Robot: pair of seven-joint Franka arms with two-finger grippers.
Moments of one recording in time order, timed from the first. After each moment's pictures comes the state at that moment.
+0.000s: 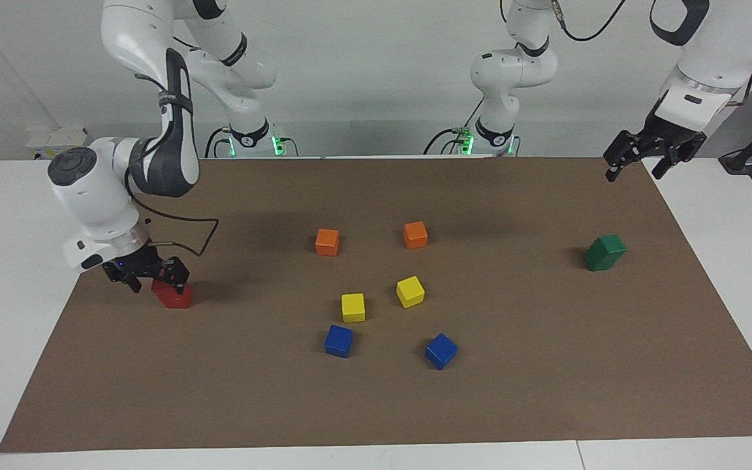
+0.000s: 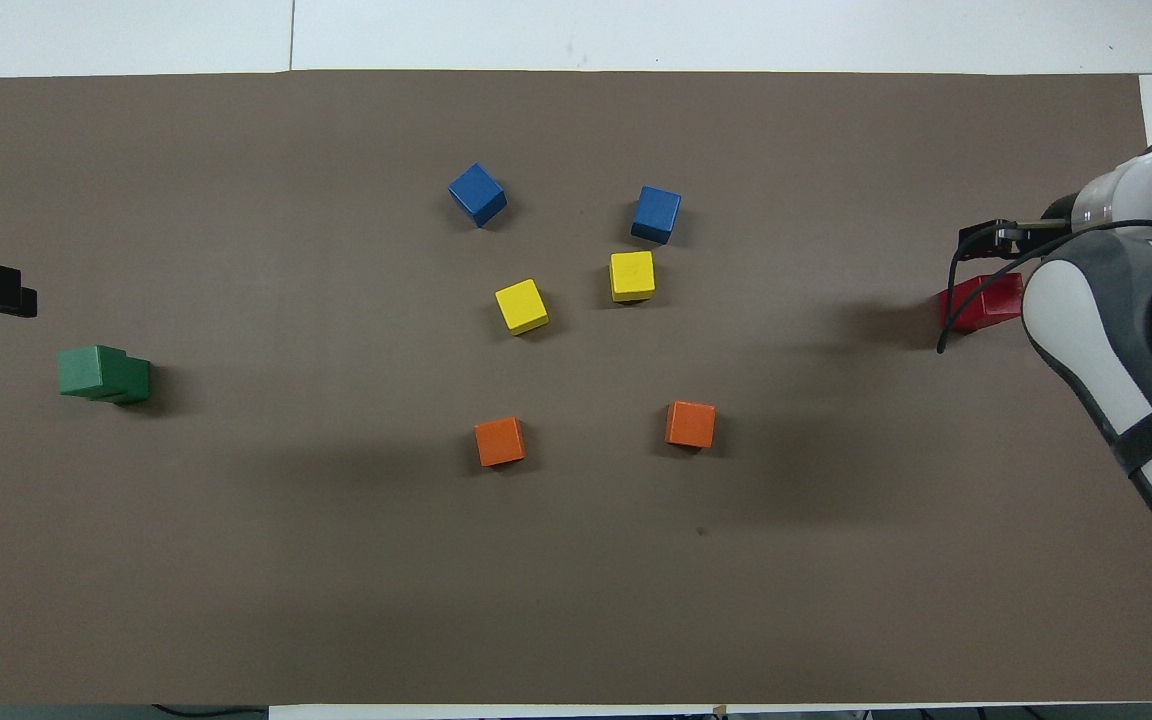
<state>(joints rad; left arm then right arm) 0.06 -0.03 -0.04 -1.60 -0.01 1.61 0.03 -0.12 0.25 0.03 -1.81 0.00 2.18 -0.02</state>
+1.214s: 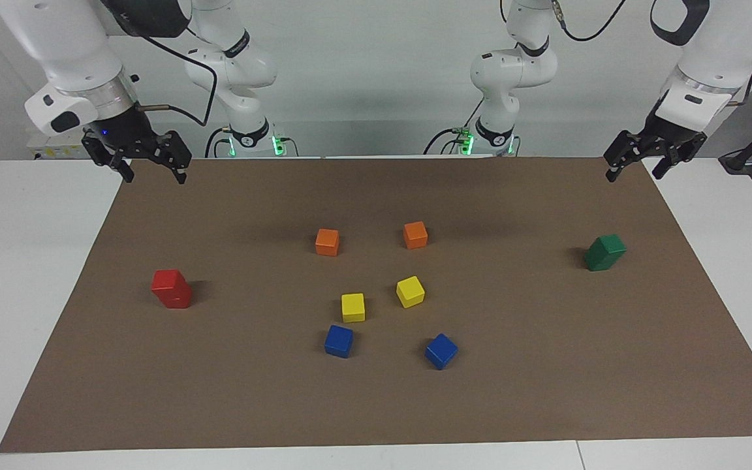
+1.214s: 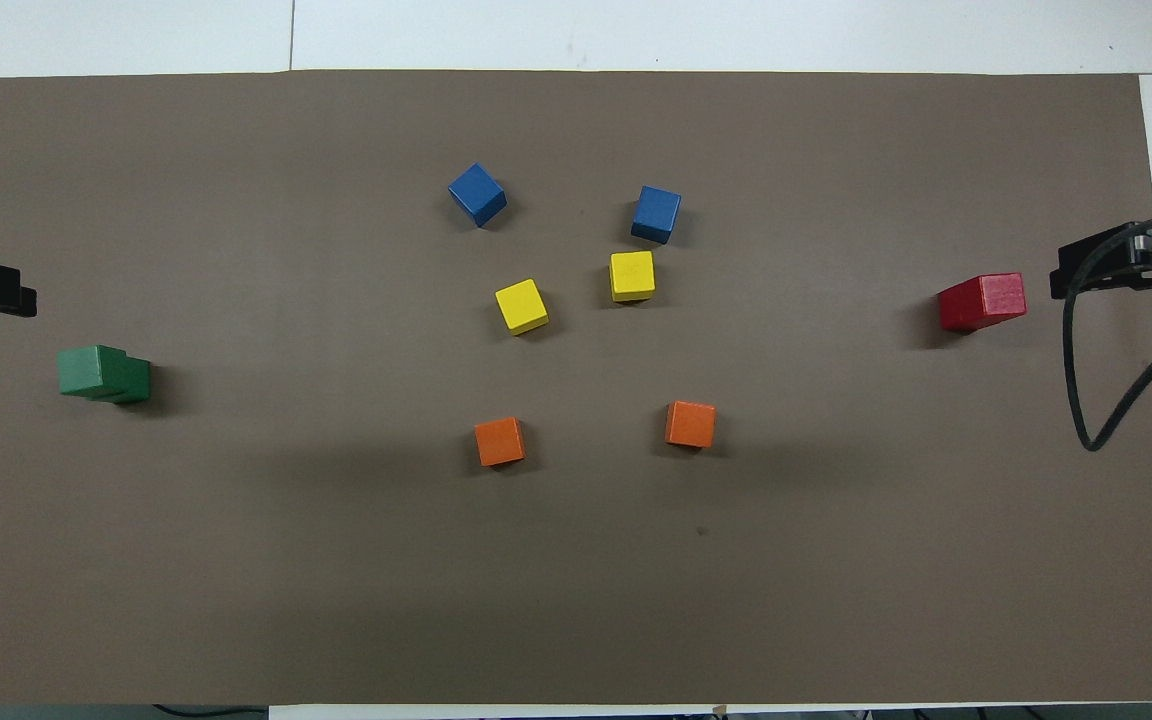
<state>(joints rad) 0.06 -0.03 -0.04 -1.60 -0.01 1.61 0.03 -0.03 0.03 0.03 -1.49 0.00 1.50 0.06</state>
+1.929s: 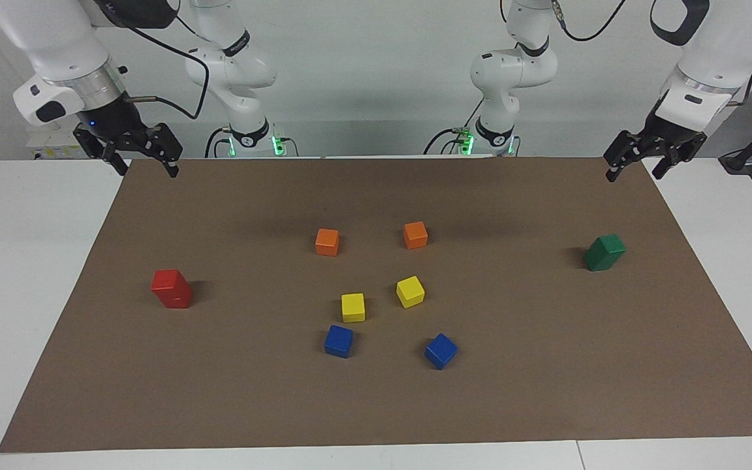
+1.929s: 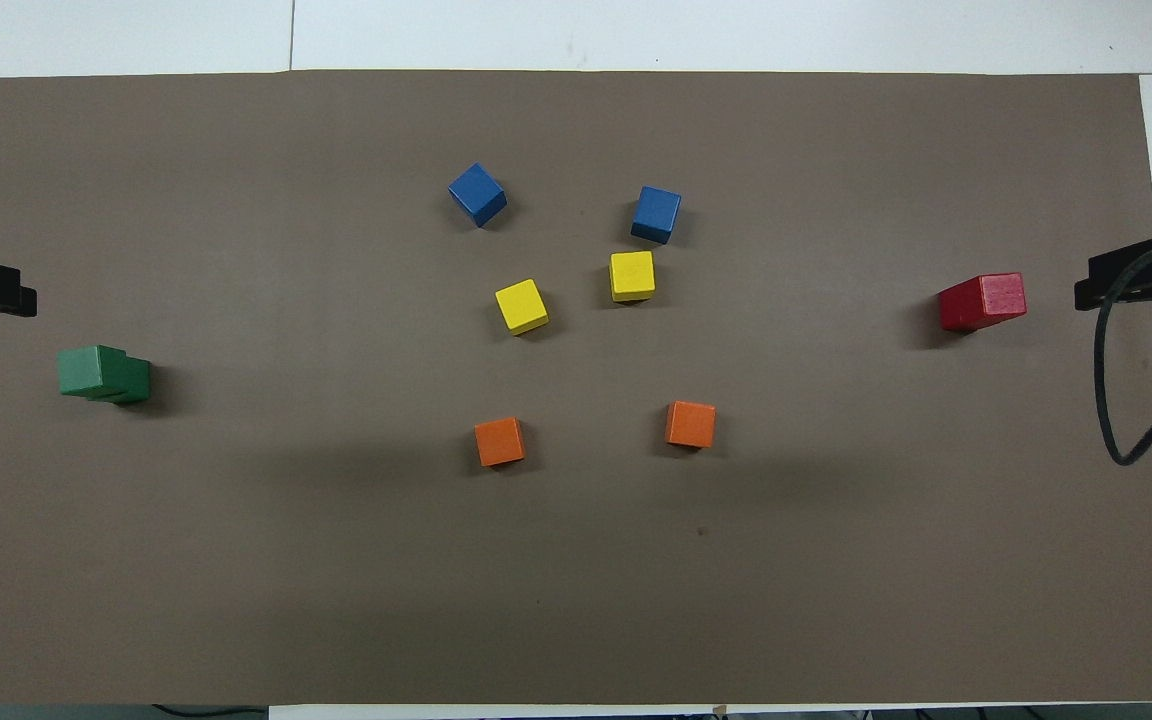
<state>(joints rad) 0.06 -0.03 -0.04 -1.60 -0.01 1.61 0.03 -0.07 -0.01 0.02 -1.54 0.02 1.51 0.06</state>
